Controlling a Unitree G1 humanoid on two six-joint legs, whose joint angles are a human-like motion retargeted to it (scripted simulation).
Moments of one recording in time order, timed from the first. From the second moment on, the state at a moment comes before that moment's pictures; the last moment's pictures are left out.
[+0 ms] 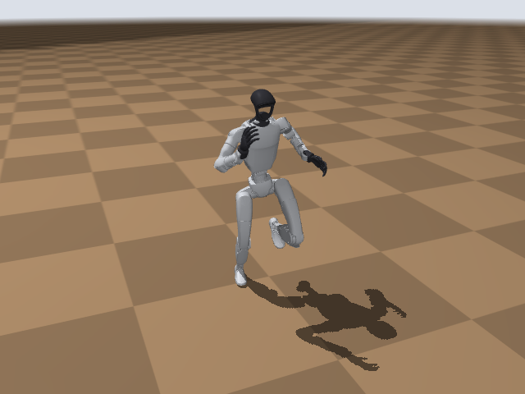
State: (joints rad) left arm 0.66 0.66 0.09 -0.26 -0.45 -0.24 0.33; right arm -0.45 -0.77 -0.01 -0.44 0.42 -0.33 -0.41; waist 0.23 -0.16 0.13; left_leg -0.95 0.06 0.24 2.17 -0.61 0.22; right_leg -0.16 -0.20 0.01 0.49 -0.52 0.03
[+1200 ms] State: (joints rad) left arm 0.82 0.75 0.13 -0.44 -0.65 -0.21 0.05; right arm -0.11 -0.67 0.10 -0.88 0.49 -0.37 -0.20; waist 0.40 -0.07 0.04; left_leg -0.32 0.04 0.40 0.25 -0.08 0.01; right_leg 0.21 -0.01 0.01 0.29 0.00 0.14
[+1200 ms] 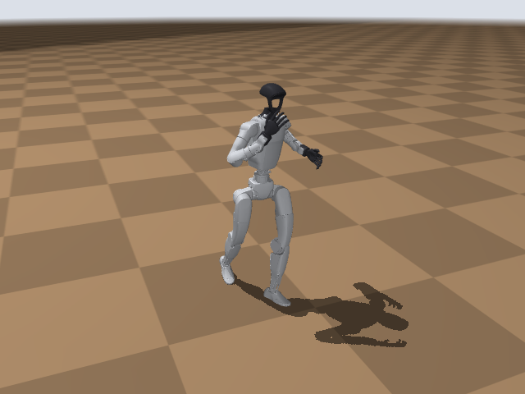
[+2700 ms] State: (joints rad) left arm -1.17 0.57 -0.16 -0.46 -0.34 -0.36 0.49; right arm 0.49 -0.77 0.01 -0.39 0.59 -0.26 0.08; waist -0.37 0.24 0.13; left_leg 0.09 0.09 0.03 0.09 -0.18 -0.01; right_leg -0.61 -0.02 -0.12 1.04 -0.35 0.04
